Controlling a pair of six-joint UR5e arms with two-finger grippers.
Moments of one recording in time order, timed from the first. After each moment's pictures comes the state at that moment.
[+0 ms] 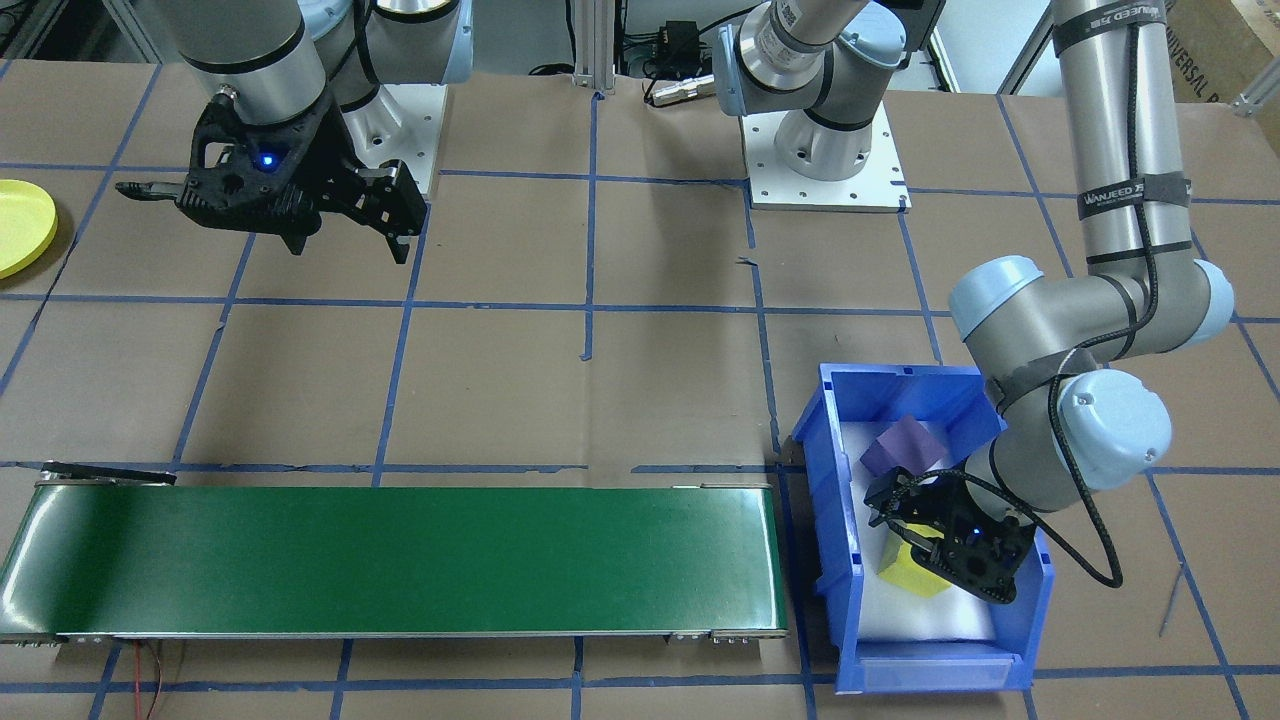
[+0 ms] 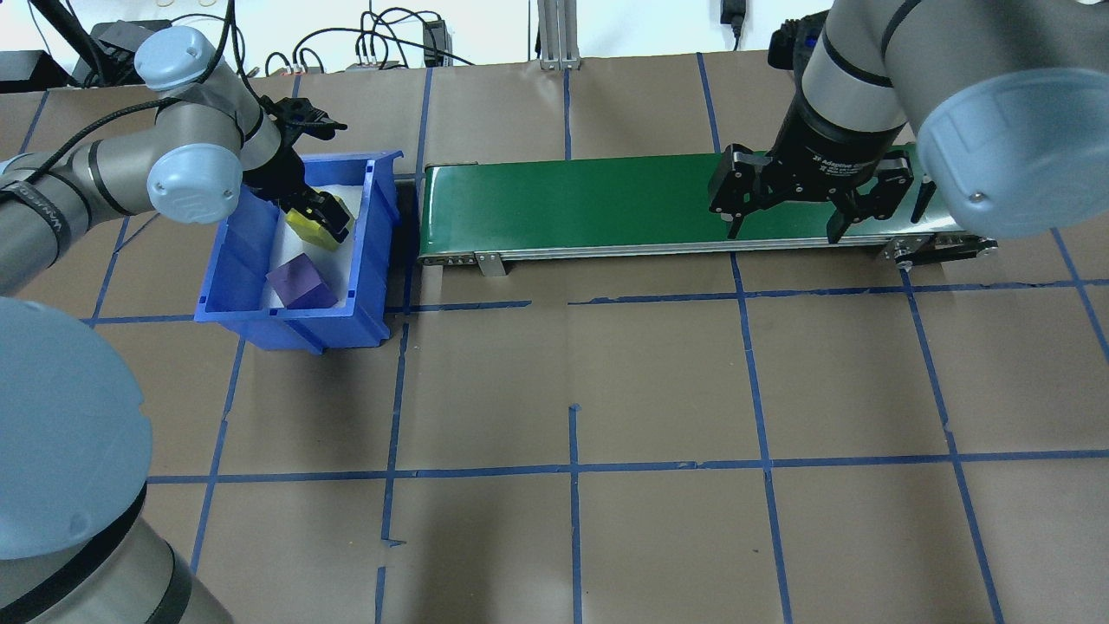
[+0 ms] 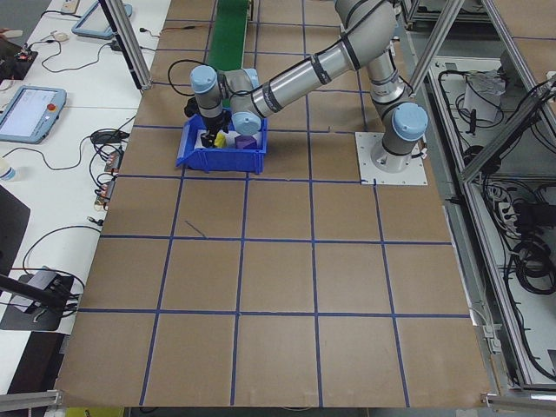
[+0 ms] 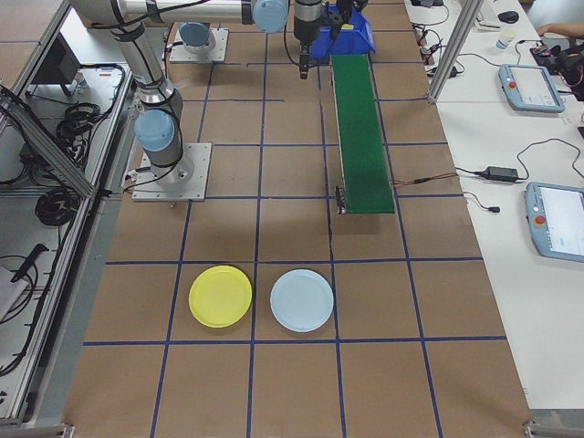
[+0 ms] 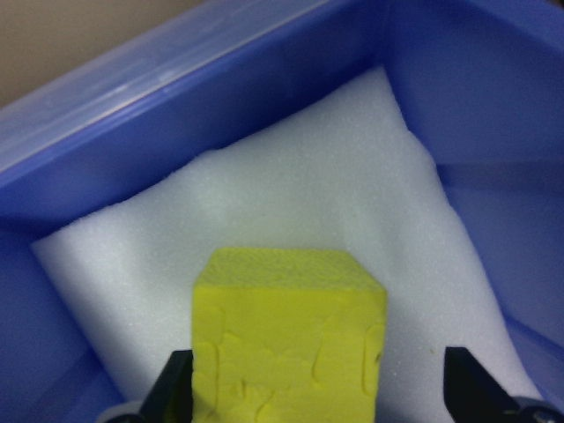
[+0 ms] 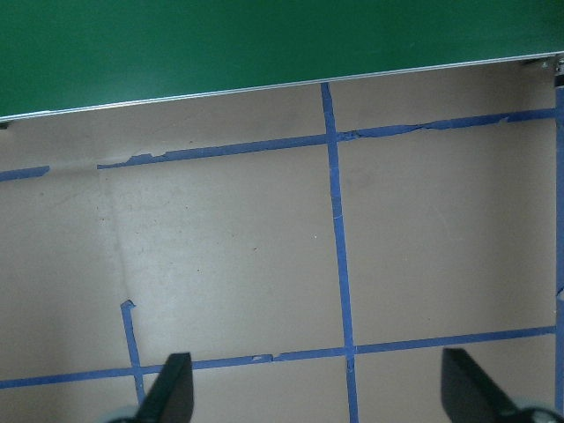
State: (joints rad) left arm -1.37 -2.09 -1.60 -1.04 1.51 0.72; right arm 1.64 -1.60 1.65 -1.63 -1.55 0.16
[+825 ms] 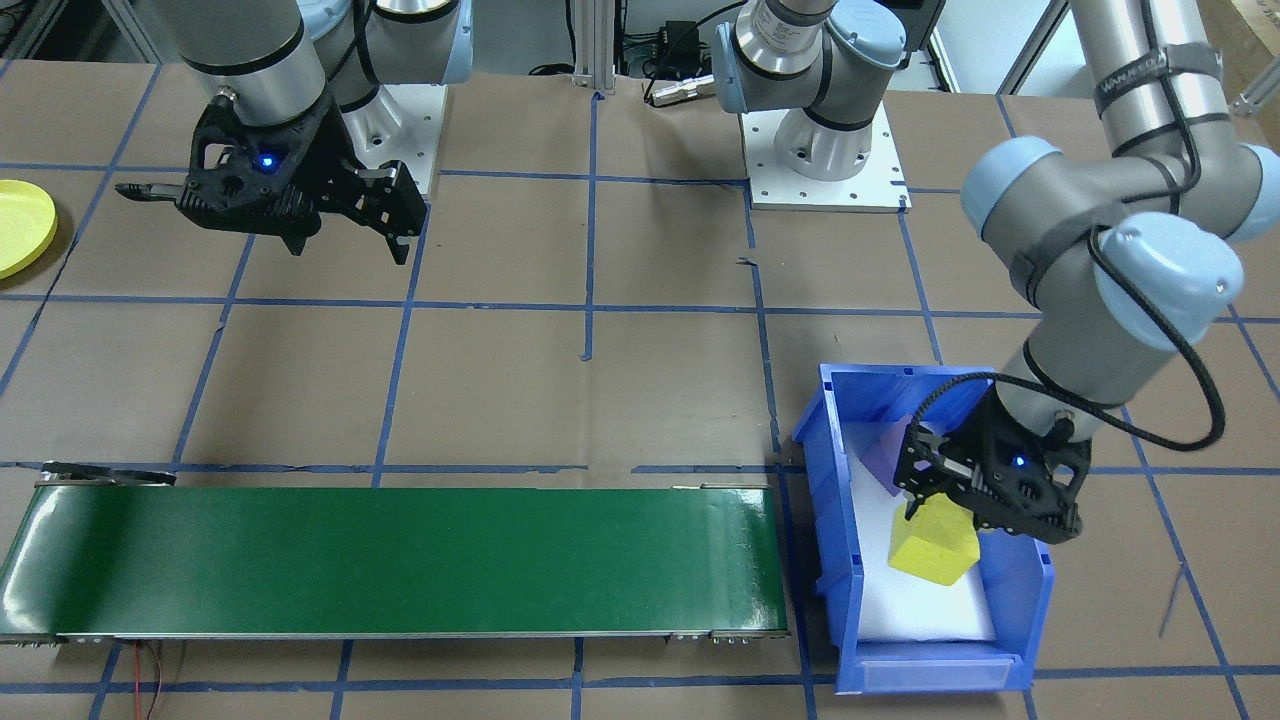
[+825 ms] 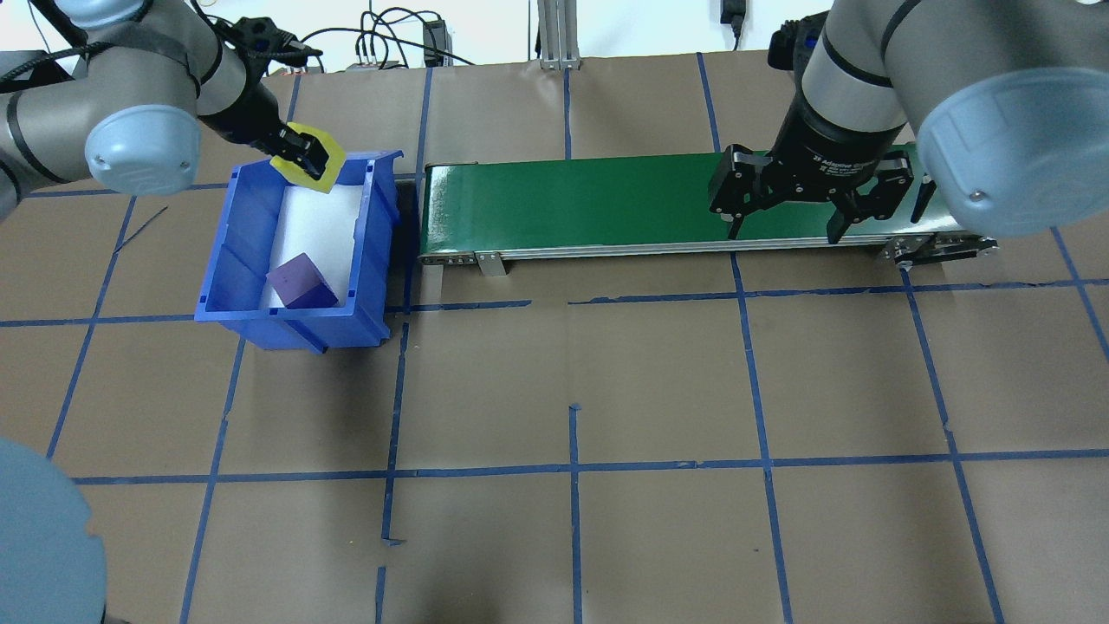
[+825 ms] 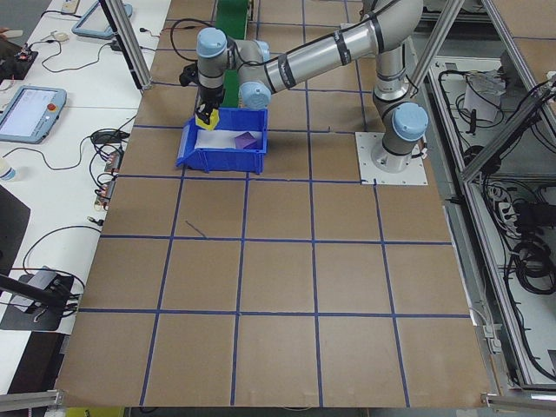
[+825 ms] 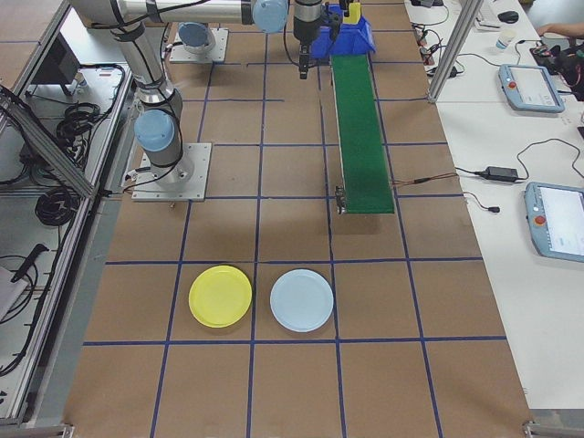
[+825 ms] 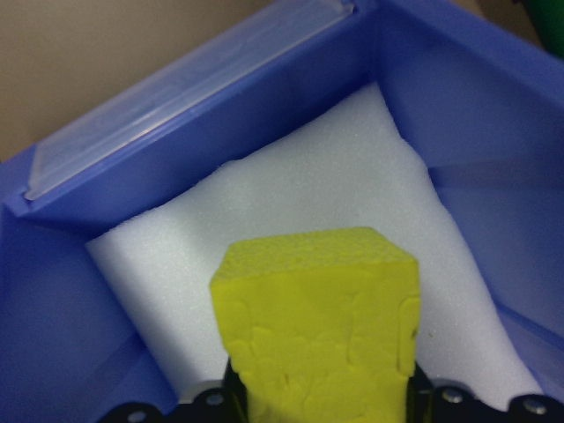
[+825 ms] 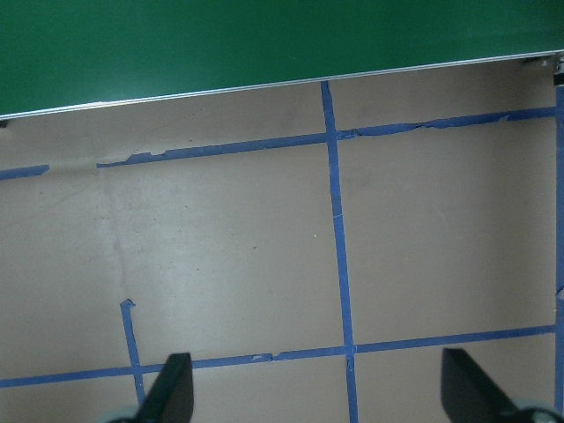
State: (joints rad) left arm -1.42 -1.89 -1.58 -1.03 1.44 0.62; right arm 1.64 -1.60 1.66 -1.62 -1.55 0.16
